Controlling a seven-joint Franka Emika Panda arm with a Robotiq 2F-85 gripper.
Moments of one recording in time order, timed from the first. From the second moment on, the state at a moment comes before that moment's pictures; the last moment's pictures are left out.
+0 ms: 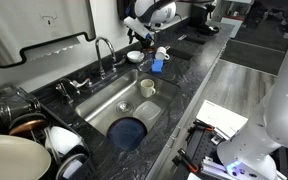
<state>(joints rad) -0.07 0.27 -0.17 -1.85 0.21 2.46 1.14</state>
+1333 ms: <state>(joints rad) -0.16 0.58 -0.09 -1.51 0.46 2.40 1.15</state>
